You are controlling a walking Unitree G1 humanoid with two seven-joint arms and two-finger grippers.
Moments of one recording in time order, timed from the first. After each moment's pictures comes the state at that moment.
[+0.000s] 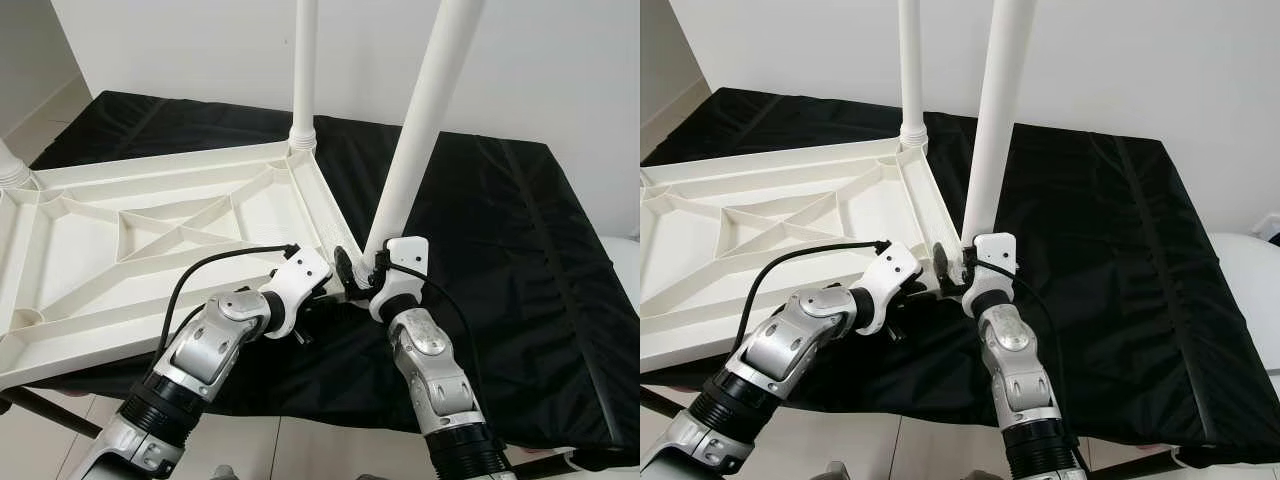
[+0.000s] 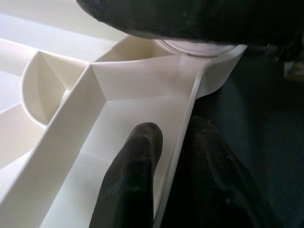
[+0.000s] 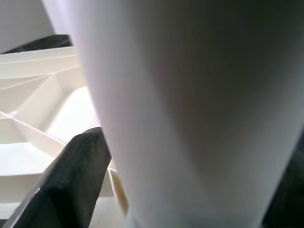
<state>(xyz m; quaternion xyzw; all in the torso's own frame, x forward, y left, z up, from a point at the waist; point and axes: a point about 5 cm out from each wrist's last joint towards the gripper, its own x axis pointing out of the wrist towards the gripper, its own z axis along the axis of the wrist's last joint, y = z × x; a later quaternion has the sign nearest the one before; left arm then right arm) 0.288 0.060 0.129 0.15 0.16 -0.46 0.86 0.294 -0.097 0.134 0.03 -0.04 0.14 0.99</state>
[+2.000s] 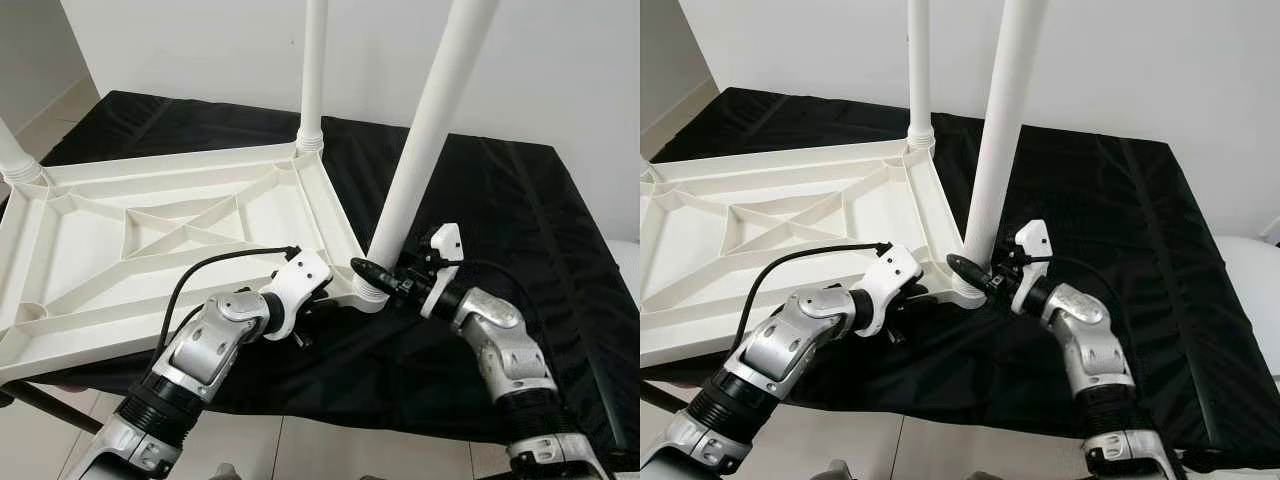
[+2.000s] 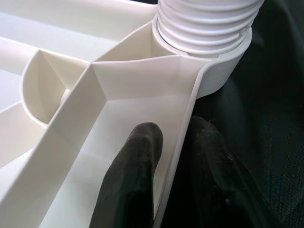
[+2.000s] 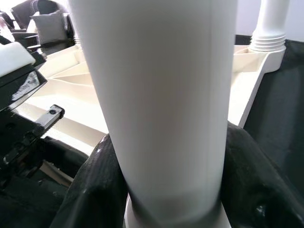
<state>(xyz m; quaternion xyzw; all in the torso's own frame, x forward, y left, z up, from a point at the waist) 0.288 0.061 0.129 0.16 0.16 -0.47 0.86 0.302 -0.145 0.143 0.00 -0.04 0.40 0.92</state>
